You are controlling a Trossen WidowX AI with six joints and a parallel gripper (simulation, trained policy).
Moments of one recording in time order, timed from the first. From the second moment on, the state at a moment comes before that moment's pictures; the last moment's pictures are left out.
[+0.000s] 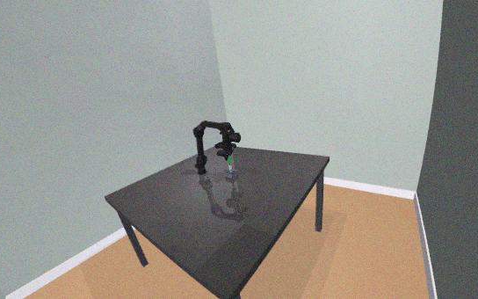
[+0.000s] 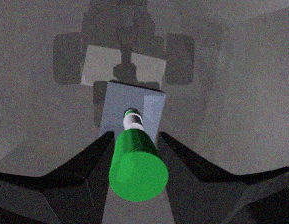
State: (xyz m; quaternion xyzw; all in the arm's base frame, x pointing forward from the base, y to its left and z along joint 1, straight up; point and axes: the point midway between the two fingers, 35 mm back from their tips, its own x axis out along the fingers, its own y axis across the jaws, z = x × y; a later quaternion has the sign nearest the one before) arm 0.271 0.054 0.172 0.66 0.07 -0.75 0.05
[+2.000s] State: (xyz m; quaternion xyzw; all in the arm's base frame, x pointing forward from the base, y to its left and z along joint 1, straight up) arm 0.244 0.050 0.106 0.63 0.09 -0.77 0.07
